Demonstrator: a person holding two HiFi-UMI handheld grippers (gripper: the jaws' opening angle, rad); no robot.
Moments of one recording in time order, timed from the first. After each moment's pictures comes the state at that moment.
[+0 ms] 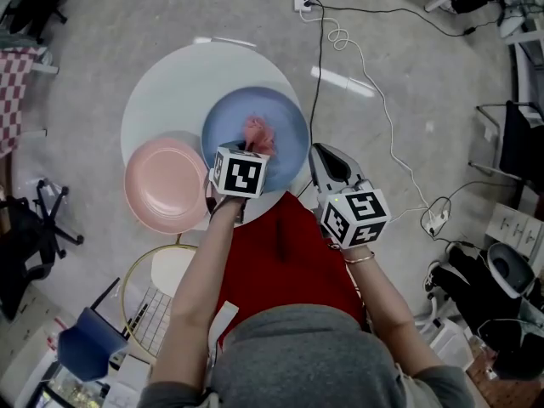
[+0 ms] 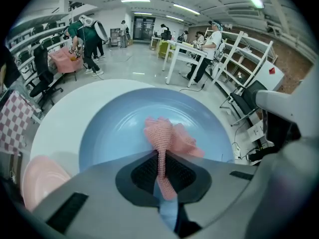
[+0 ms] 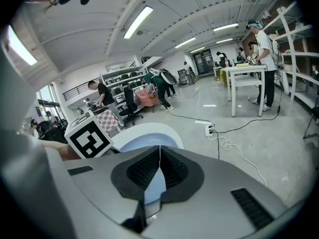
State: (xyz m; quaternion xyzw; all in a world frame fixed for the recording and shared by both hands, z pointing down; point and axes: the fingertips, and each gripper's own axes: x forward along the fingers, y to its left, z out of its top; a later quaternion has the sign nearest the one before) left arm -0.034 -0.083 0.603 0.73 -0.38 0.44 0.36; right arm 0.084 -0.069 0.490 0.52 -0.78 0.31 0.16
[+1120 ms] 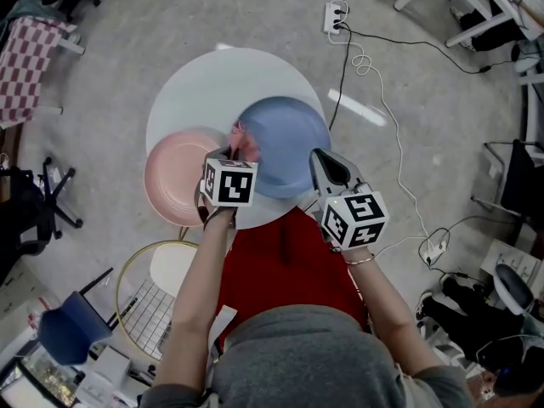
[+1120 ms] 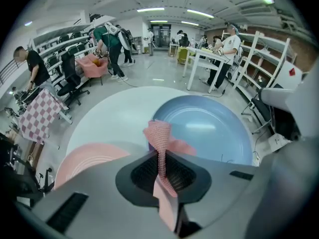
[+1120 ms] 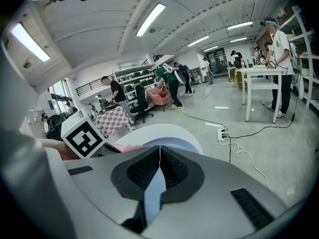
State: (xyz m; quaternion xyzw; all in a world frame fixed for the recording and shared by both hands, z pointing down) left arm -0.135 -0.079 0.579 0.68 -0.49 0.43 0.33; right arm 0.027 -0.078 0.478 0.47 -0.82 0.29 0.17
